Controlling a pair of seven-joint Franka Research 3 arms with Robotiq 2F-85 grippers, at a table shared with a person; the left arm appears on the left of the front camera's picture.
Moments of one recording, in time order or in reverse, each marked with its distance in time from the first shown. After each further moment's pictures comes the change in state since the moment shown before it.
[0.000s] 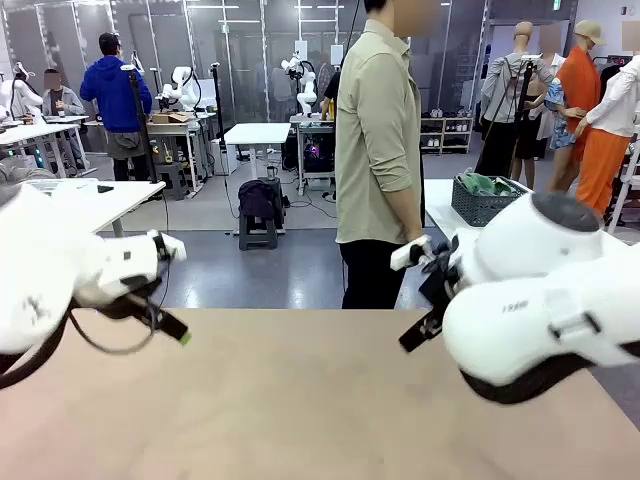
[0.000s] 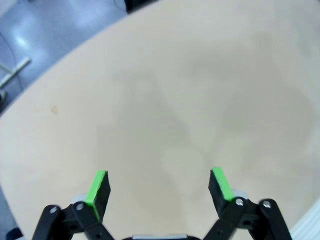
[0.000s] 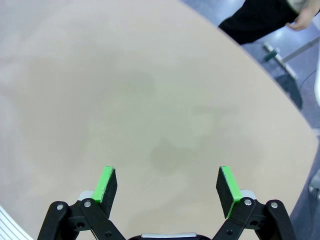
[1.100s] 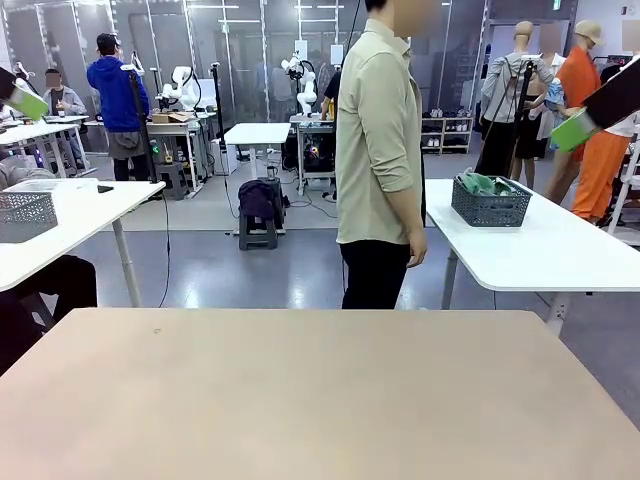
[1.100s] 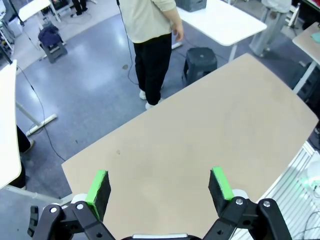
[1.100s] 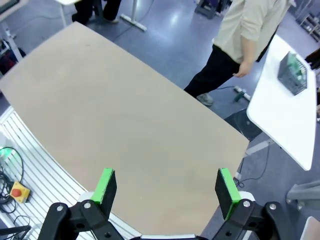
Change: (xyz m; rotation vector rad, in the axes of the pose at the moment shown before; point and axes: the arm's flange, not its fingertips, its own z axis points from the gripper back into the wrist) left arm 0.045 0.043 0.360 0.013 -0.322 -0.019; right arm 0.002 0.006 0.400 -0.046 -0.239 -0.001
